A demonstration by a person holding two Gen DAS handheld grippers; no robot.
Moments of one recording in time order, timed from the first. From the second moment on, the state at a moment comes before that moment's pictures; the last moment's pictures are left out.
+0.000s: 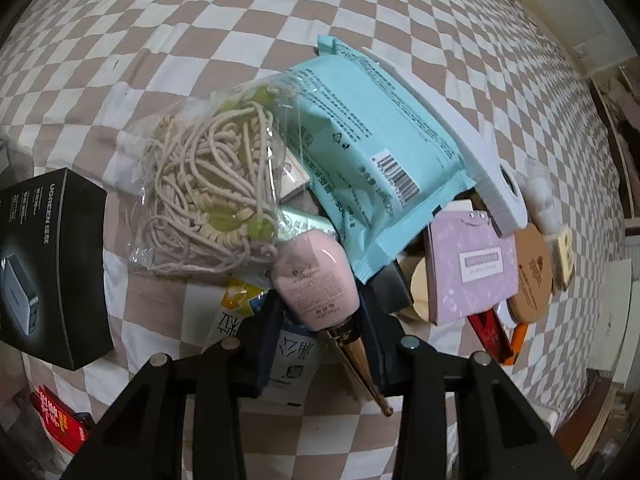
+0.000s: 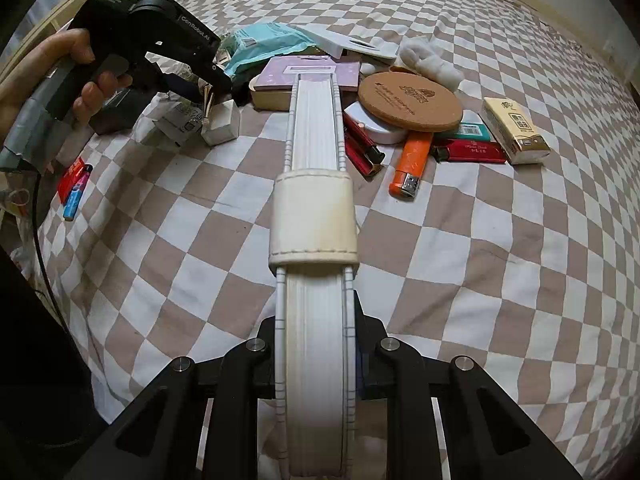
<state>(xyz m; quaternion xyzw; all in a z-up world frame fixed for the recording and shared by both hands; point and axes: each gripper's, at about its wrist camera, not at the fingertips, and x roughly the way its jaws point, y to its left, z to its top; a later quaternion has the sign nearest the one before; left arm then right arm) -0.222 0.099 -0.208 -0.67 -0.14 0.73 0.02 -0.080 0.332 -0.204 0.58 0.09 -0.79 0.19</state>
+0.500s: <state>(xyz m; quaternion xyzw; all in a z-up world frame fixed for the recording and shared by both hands) -0.163 0.104 -0.205 -0.69 0.03 0.72 0.12 -0.076 0.333 -0.203 0.59 0.08 -0.78 0.18</state>
